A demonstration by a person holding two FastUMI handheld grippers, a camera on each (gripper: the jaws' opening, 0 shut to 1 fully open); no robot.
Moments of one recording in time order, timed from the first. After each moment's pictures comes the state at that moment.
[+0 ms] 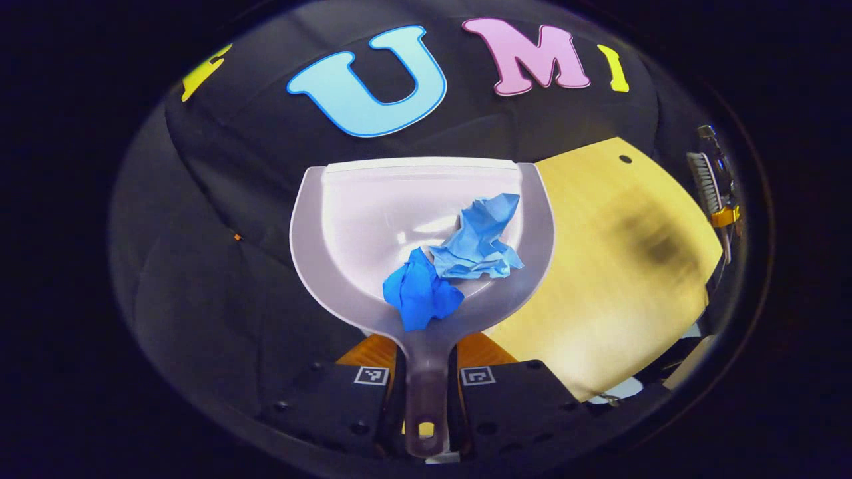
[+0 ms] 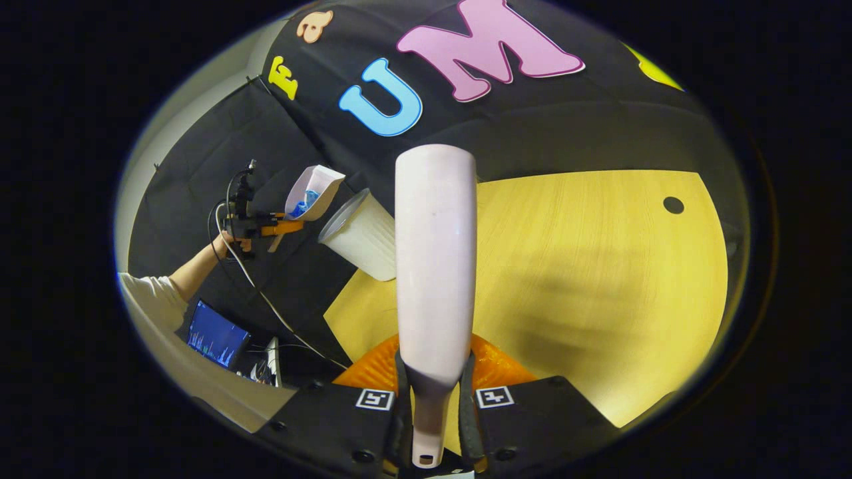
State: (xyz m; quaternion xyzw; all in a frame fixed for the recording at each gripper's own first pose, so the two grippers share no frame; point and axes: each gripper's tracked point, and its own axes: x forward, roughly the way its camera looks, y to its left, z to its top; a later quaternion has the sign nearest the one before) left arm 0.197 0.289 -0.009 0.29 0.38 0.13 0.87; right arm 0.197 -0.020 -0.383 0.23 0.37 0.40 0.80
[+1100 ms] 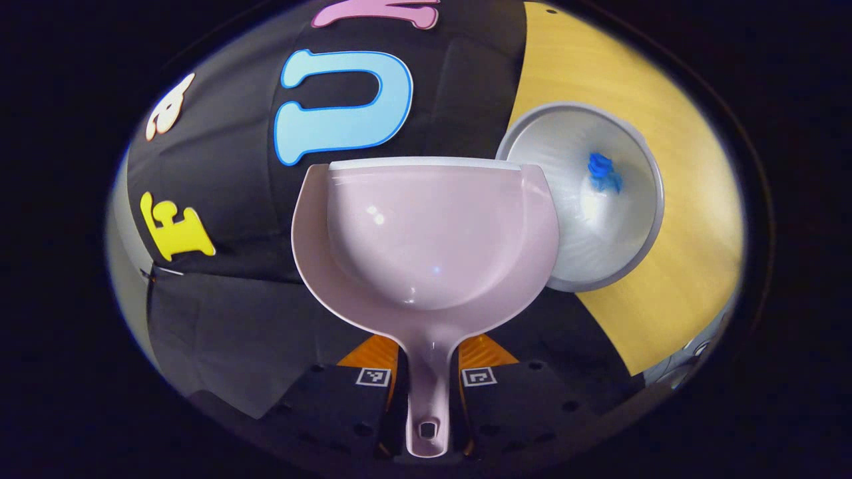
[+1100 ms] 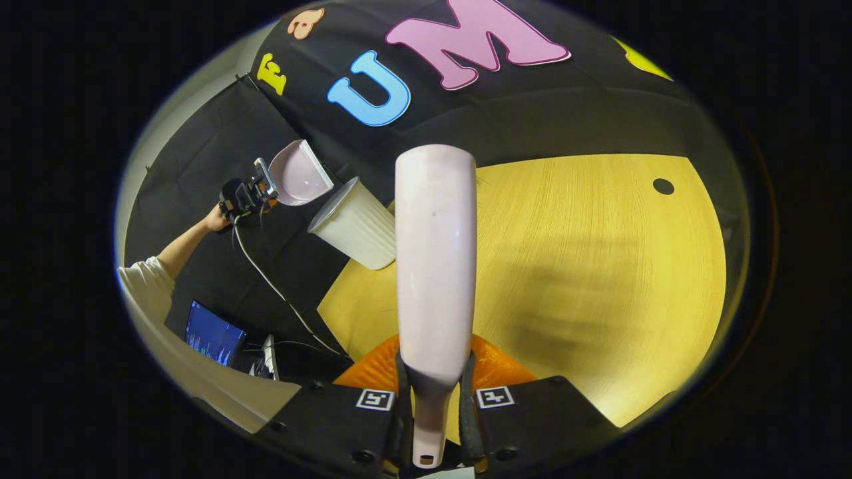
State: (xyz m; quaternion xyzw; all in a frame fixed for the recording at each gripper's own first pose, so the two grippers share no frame) left arm 0.185 0.376 0.047 0.59 0.34 0.24 0.69; right arm 0.180 -0.020 -0.401 0.22 0.40 0.39 0.80
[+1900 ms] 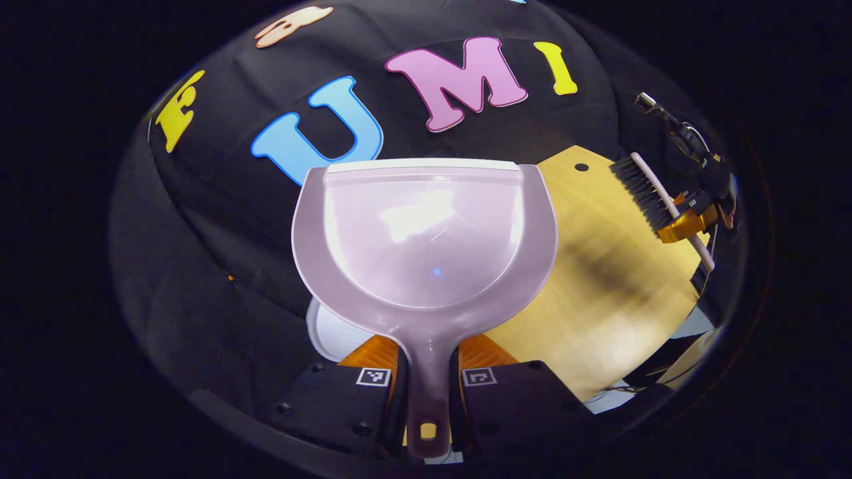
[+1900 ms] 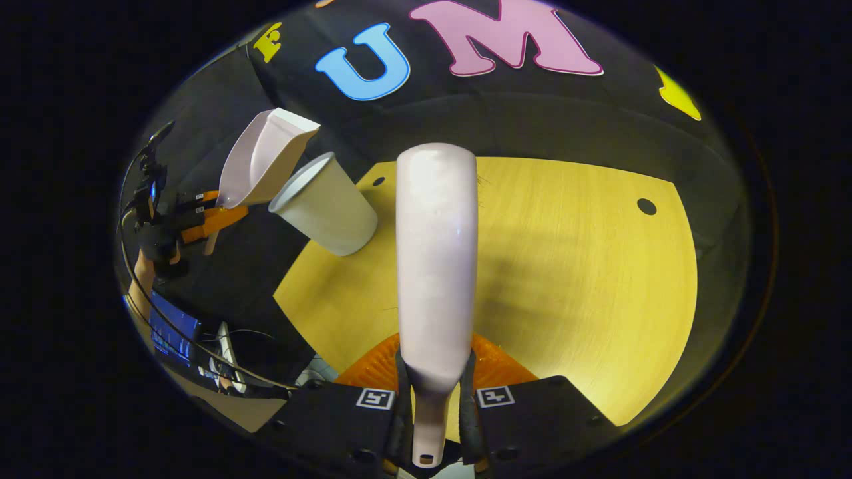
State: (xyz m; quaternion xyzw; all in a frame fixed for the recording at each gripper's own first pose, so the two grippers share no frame) left arm 0.240 0.195 -0.070 0.28 0.32 0.04 0.90; right arm 0.187 0.018 -0.405 0.11 0.45 0.30 0.84
